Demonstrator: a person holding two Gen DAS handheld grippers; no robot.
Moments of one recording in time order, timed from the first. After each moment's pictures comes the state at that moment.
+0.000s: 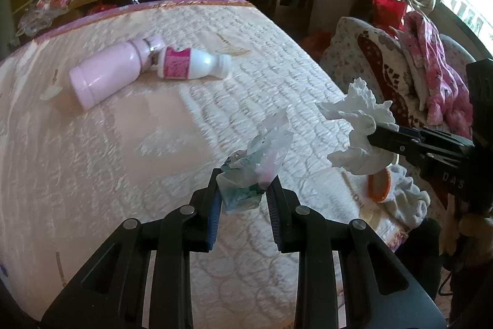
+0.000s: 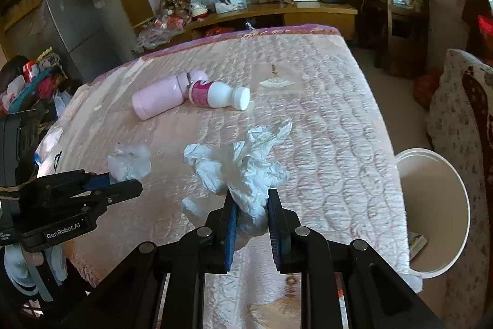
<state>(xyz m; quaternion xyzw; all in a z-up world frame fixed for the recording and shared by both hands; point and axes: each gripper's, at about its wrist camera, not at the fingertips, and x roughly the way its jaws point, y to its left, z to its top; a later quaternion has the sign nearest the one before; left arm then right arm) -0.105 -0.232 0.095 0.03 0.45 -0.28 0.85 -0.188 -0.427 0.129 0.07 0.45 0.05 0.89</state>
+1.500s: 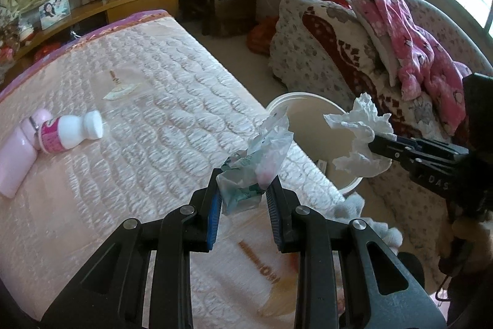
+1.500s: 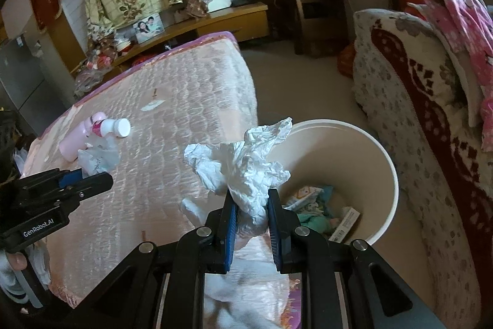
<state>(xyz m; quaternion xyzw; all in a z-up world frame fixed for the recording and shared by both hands) -0.104 -0.408 0.104 0.10 0.43 -0.36 0.82 -0.242 -0.599 0.121 0.14 0.44 -0.09 0.88</state>
